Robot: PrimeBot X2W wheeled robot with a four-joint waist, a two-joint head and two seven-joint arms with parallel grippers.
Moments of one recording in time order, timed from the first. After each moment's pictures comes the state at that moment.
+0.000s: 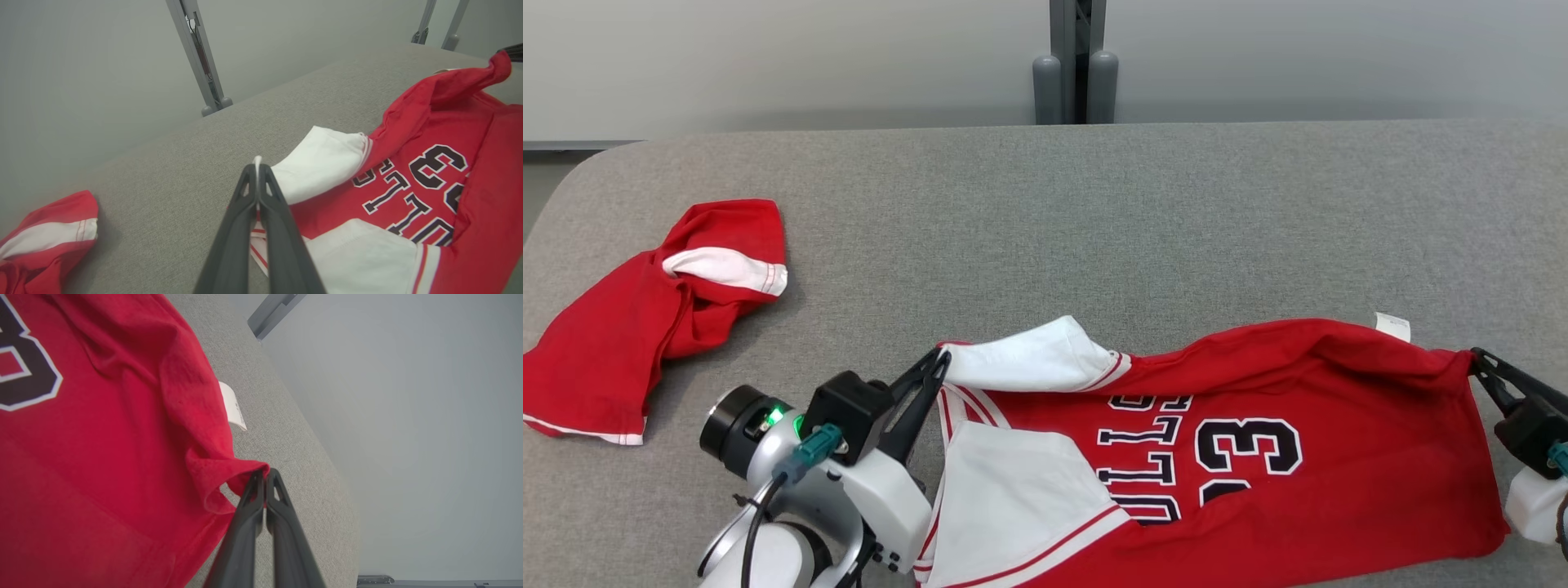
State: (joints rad) left arm -0.23 0.33 -0.48 -0.03 -0.30 -0.01 0.15; right arm -0.33 -0.67 0.41 0.47 -0.14 0.13 -0.26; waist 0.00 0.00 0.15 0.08
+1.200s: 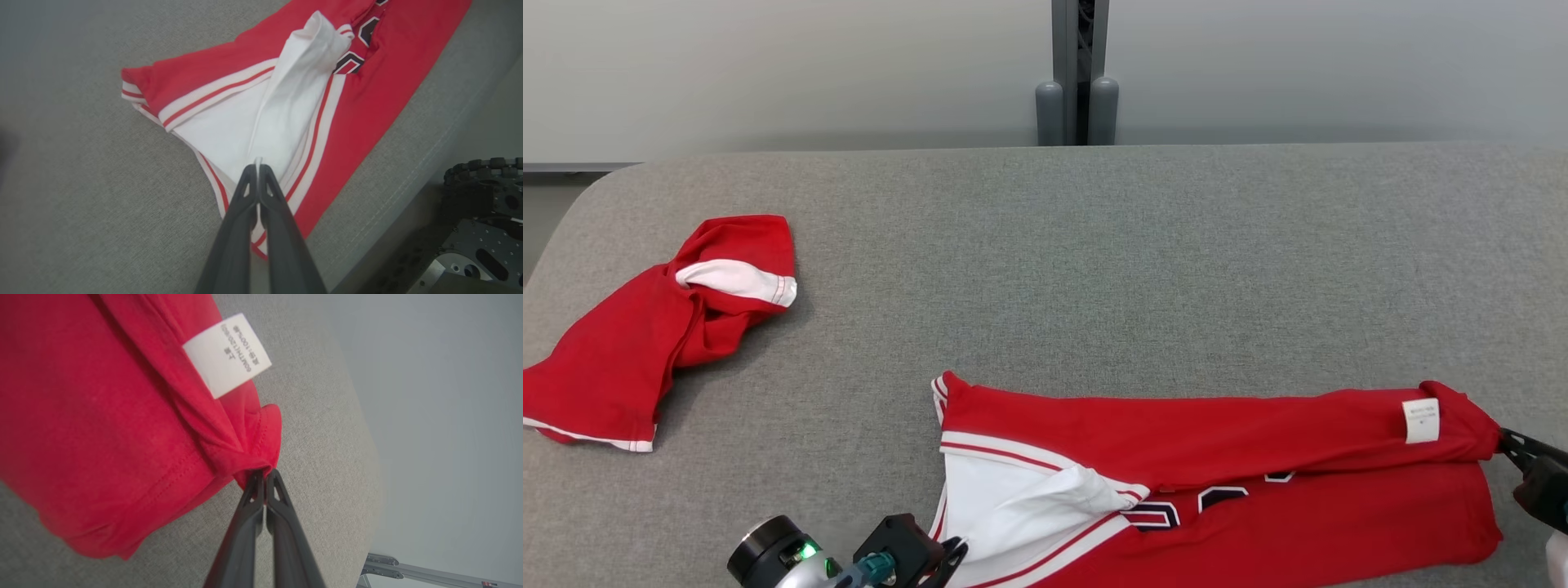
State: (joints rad) left arm -0.02 0.50 -0.62 -0.19 -0.33 -0.06 0.41; right arm -0.34 -0.81 0.69 0.54 -0.07 0.13 -0.26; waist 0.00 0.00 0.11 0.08
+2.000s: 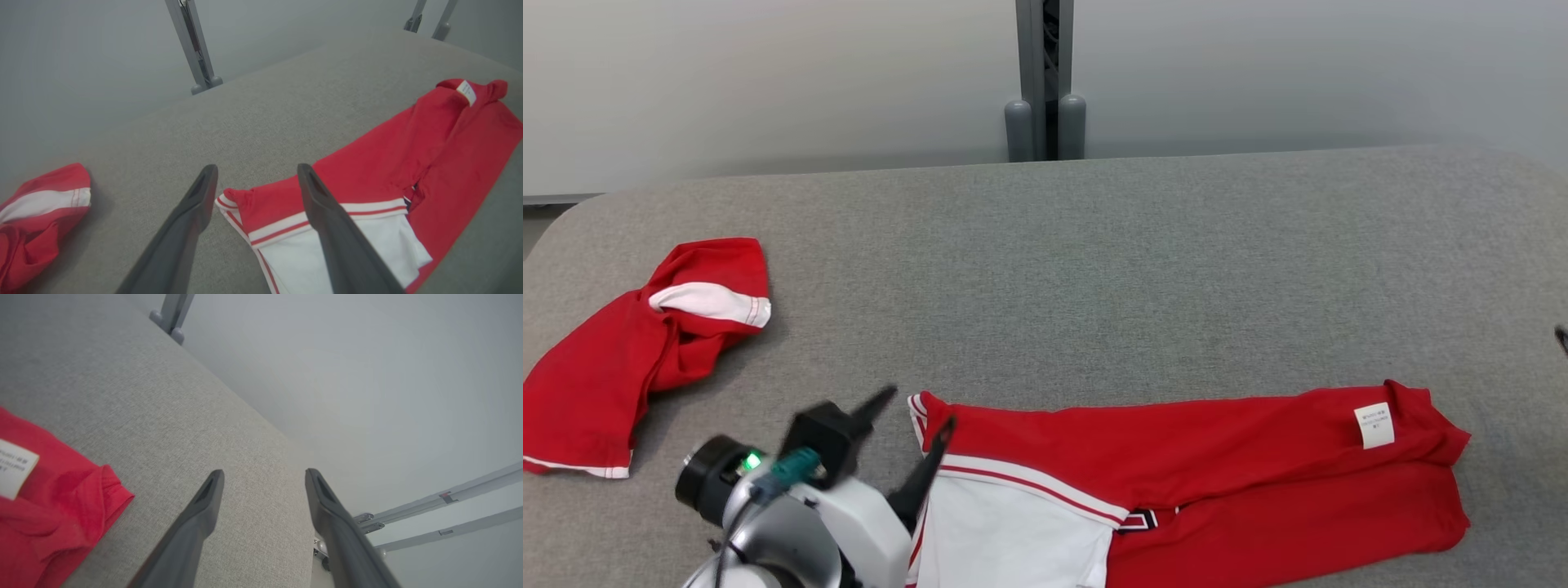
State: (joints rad) left arm -0.10 0.44 -0.50 -0.20 -0.39 0.05 0.36; right arm -0.41 -0.85 0.57 0.59 0.24 0.13 -0.25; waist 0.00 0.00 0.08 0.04
